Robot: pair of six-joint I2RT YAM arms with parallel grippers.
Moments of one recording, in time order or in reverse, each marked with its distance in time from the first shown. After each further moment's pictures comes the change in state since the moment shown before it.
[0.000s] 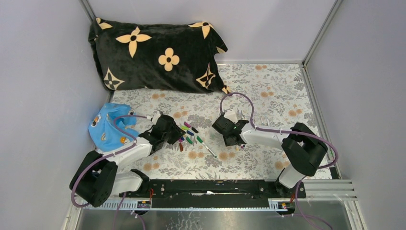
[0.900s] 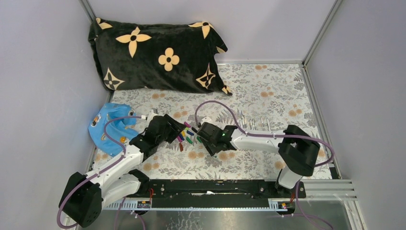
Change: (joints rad) left arm -0.022 -0.246 -0.001 -0.067 -0.013 -0.055; right arm 0.190 0.024 0.121 0.034 -0.213 -0.198
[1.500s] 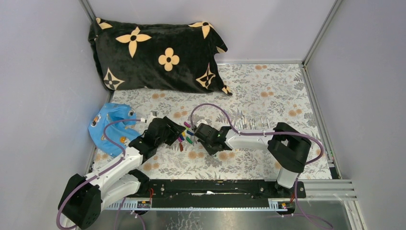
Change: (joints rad) left arm -0.001 -0.029 -0.040 -0.001 0.008 -0.040; right arm 0.003 0.109 0.011 0.088 -0.078 -0.047
